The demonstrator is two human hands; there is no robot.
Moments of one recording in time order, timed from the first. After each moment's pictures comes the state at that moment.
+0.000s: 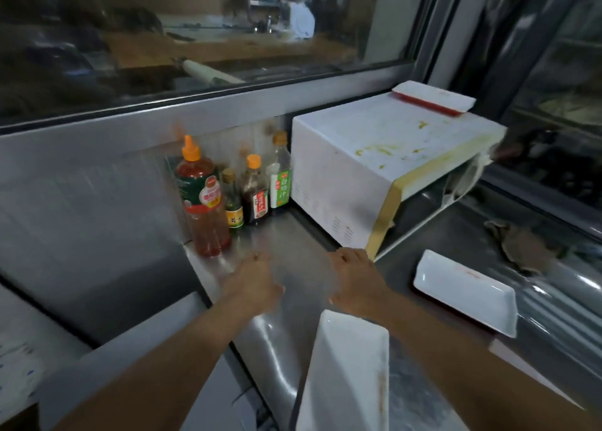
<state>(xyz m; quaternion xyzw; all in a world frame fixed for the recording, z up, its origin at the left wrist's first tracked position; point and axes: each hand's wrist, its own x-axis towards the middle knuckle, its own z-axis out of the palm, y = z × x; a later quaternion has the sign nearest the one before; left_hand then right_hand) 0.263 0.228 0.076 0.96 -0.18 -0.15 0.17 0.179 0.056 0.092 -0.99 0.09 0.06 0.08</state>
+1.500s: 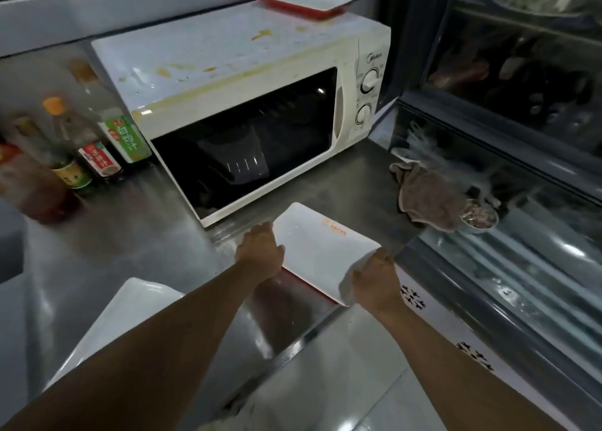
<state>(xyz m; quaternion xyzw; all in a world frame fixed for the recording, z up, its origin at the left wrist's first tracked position) 0.157 -0.128 -0.011 0.97 -0.15 -0.15 0.13 0.039 -0.281 -0.020 -0.88 0.37 0.06 0.29</state>
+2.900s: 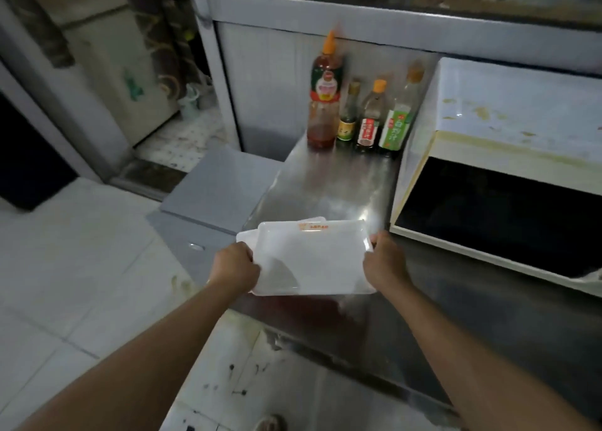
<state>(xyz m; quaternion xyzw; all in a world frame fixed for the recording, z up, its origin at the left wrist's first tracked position) -0.001 0.089 0.024 0.87 0.42 -0.03 0.26 0.140 -0.108 0.034 -0.94 -0.11 0.12 0.29</state>
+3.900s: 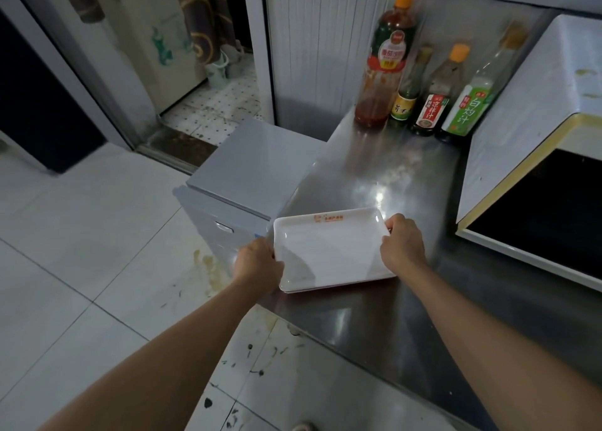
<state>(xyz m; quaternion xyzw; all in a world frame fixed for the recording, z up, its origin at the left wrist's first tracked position) -0.004 0.124 -0.022 0.86 0.46 -0.02 0.22 0.172 -0.033 -0.029 -0.95 -0.16 0.13 0.22</state>
